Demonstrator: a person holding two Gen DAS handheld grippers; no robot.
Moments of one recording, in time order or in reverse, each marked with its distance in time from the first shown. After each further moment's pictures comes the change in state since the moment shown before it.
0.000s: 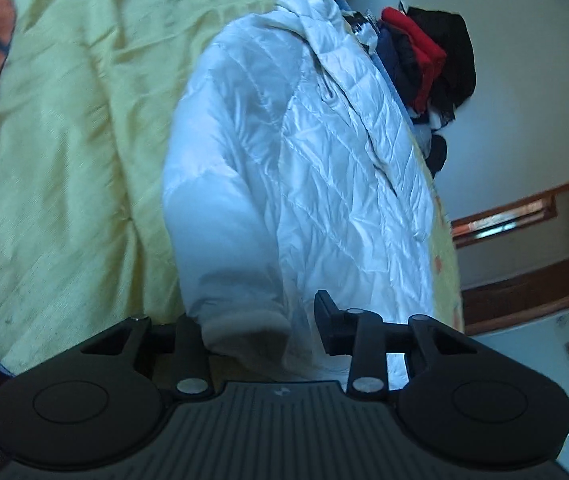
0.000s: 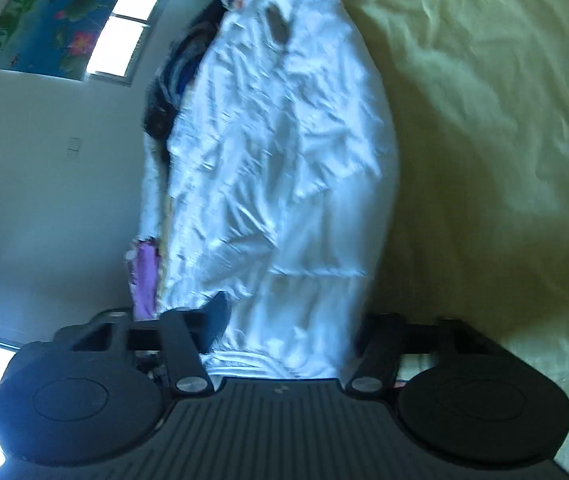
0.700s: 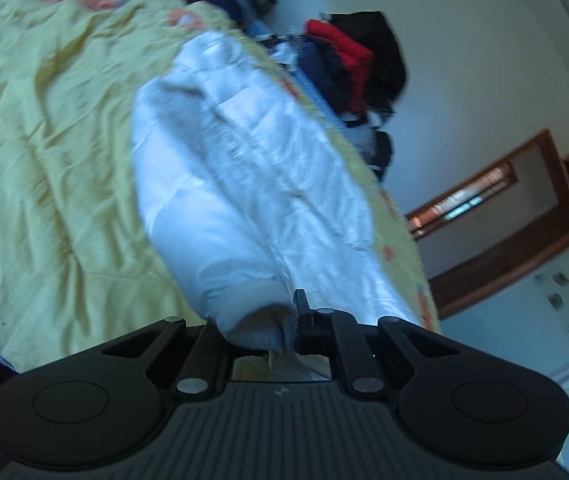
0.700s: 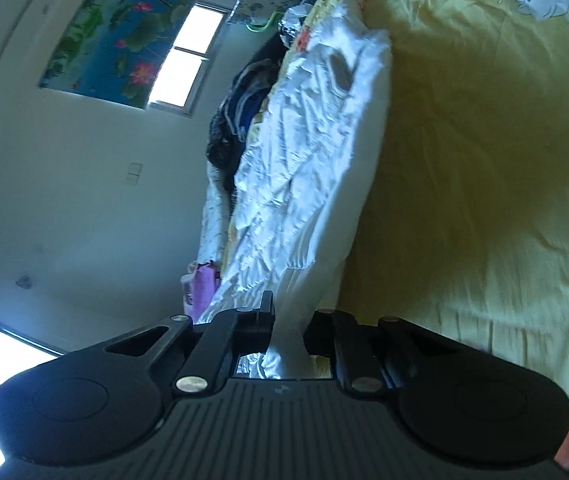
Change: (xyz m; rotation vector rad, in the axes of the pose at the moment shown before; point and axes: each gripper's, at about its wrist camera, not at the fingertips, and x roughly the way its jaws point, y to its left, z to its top) left arm -0.061 -0.063 -0.021 0.232 -0.080 -0.105; right arm -0.061 0.012 -0.025 -0.050 -0.124 0.206
